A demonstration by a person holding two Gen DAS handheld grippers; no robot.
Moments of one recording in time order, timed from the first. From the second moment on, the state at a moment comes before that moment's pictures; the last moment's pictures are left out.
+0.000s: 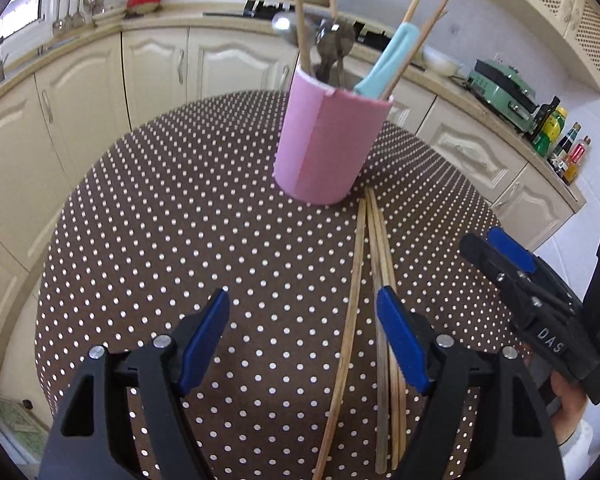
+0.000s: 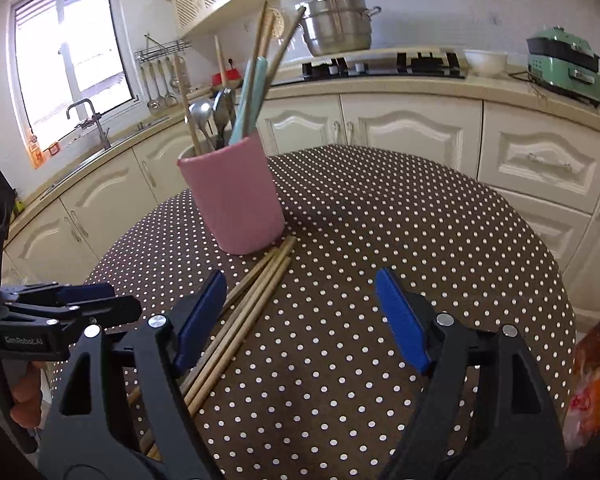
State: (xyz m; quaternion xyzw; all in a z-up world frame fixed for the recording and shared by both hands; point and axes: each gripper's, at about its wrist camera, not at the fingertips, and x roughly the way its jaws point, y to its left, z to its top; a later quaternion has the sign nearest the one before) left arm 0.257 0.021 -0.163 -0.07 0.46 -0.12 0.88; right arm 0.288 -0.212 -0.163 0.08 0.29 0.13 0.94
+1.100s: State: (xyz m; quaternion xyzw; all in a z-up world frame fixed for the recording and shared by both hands) left arm 0.270 -0.021 -0.197 -0.05 0.51 -0.15 0.85; right arm 0.321 -0.181 -0.195 0.01 0.42 0.13 0.90
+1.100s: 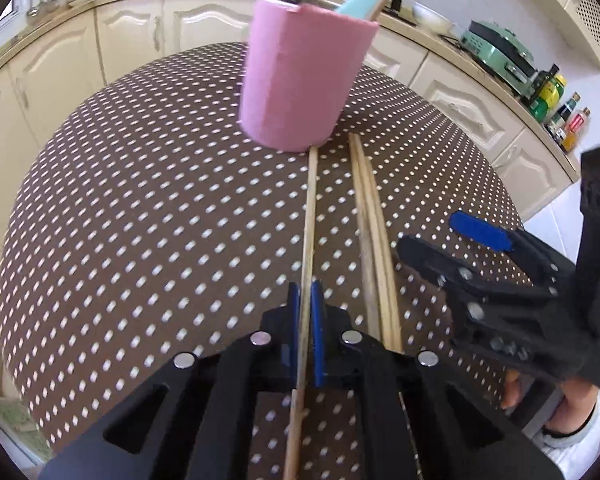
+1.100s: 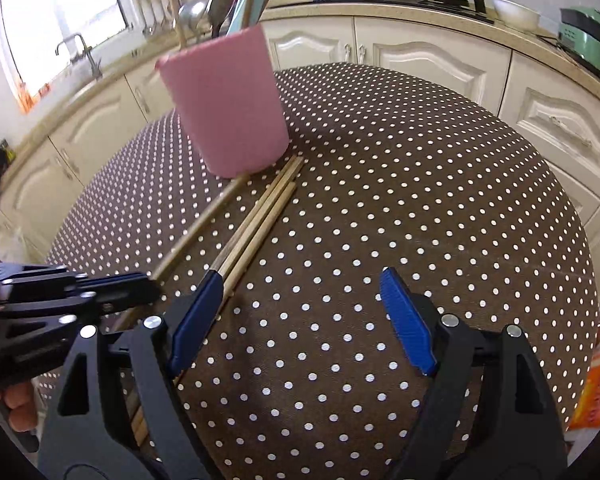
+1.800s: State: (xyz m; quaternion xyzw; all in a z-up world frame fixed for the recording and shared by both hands) left arm 0.293 0.030 -0.199 -0.09 0.51 -0.08 0.85; right arm 0.345 -0.148 -0.194 -0.09 0.49 0.15 0.86
